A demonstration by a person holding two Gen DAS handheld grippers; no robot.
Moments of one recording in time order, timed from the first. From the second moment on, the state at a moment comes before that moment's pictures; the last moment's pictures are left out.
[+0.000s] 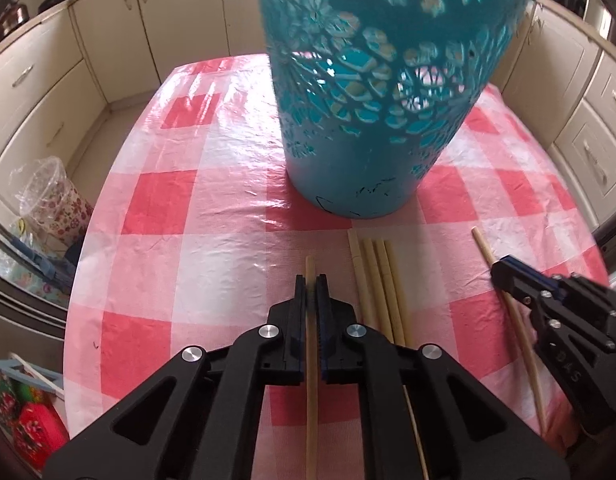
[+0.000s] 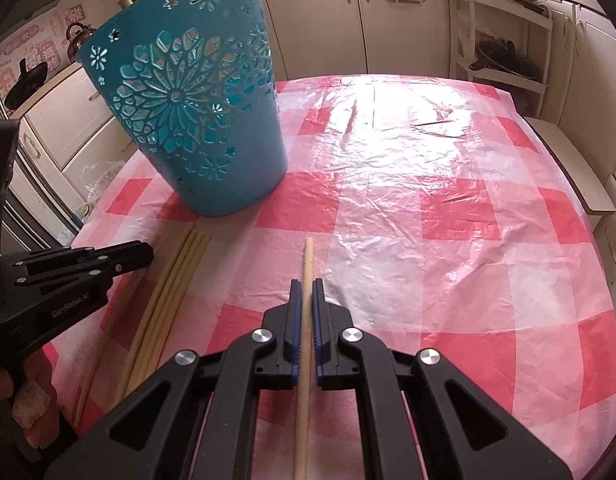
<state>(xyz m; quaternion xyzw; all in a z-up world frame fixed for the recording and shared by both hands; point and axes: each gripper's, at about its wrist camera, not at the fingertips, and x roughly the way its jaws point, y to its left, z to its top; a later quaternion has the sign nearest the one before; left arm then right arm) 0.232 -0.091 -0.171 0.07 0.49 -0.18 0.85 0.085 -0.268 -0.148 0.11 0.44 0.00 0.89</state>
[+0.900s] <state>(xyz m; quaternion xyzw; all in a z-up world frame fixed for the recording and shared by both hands) 0.262 -0.070 0.068 -0.14 0.16 -0.18 0.96 0.086 -0.277 -0.149 0.15 0.43 0.01 0.89</state>
